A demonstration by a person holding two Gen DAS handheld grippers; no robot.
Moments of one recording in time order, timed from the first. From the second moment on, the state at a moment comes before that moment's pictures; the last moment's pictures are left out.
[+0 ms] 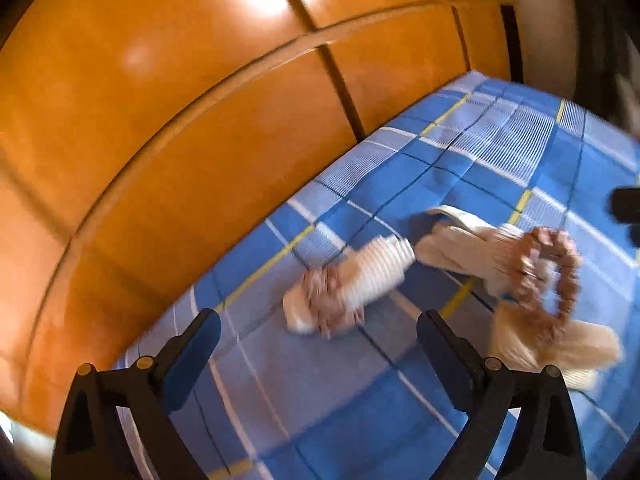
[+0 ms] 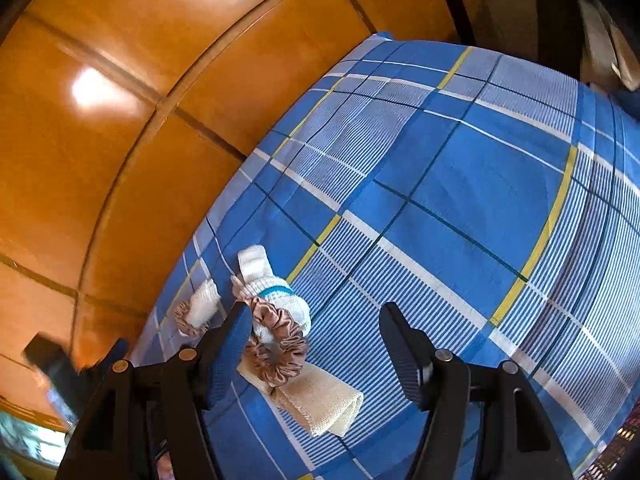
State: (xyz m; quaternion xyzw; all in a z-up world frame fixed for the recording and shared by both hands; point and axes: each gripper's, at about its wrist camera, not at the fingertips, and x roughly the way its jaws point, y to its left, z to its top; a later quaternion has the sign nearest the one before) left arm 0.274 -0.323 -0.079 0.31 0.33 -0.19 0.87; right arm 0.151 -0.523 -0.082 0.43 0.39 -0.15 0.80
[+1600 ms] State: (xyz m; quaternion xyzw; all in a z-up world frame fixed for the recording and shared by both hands) left arm 0.102 -0.161 -0.120 0.12 0.44 -0.21 0.86; right arm 0.190 -0.417 -0.076 0.20 0.46 0.00 0.87
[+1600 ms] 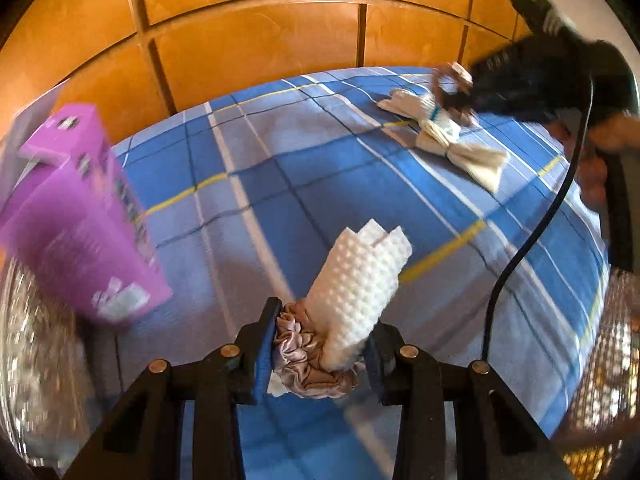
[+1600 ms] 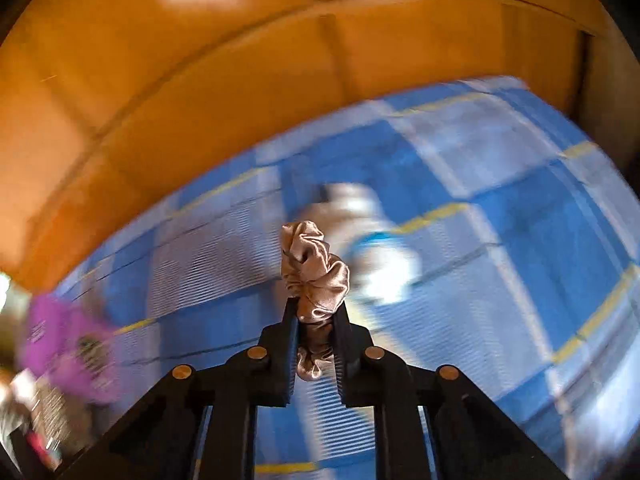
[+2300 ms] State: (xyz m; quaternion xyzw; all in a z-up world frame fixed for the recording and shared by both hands) left arm 0.080 -0.140 -0.136 0.14 0.41 -0.20 0.88; right arm 0.188 -0.319 -0.124 0.03 0.56 0.06 0.82
